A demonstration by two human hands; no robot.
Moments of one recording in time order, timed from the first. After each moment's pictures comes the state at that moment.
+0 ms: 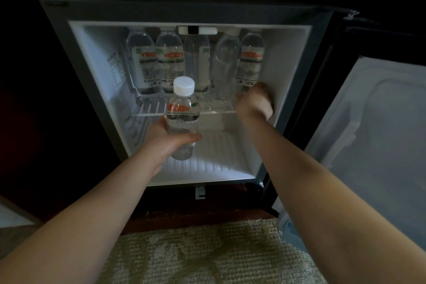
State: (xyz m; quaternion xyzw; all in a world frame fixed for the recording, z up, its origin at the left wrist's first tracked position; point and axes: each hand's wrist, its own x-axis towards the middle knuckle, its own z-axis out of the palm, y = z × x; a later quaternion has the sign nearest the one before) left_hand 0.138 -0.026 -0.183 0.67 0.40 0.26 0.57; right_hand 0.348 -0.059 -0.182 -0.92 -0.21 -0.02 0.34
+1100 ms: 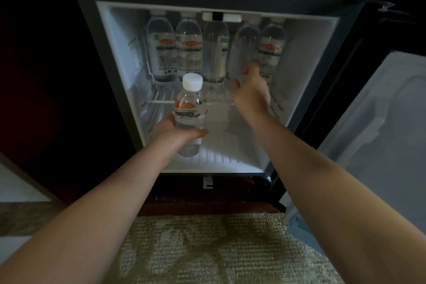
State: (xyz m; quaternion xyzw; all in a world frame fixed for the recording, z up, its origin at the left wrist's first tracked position) left_hand 0.125 -0.021 -0.204 0.64 0.45 0.25 0.57; right_hand 0.303 -0.056 -0.173 -0.83 -0.36 -0.06 0.42
